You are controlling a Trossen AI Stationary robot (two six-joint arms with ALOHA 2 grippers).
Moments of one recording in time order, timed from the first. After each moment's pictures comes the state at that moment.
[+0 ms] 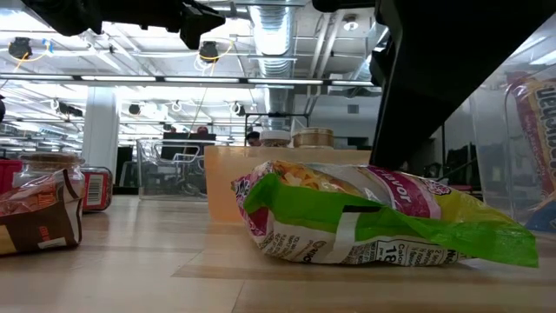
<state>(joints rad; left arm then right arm) 0.16 1.00 0.49 0.84 -0.48 0.96 0.60 2.08 1.55 -0.69 0.26 0.76</state>
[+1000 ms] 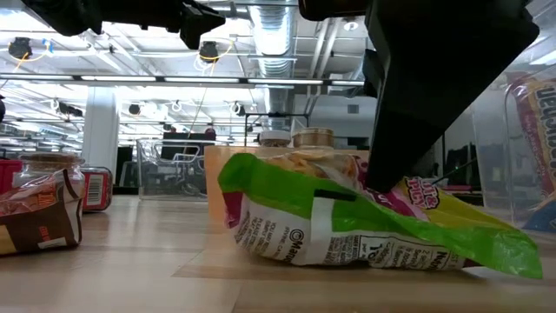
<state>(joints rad) 0.16 1.00 0.49 0.84 -0.48 0.96 0.60 2.14 1.59 -0.70 0.21 0.75</state>
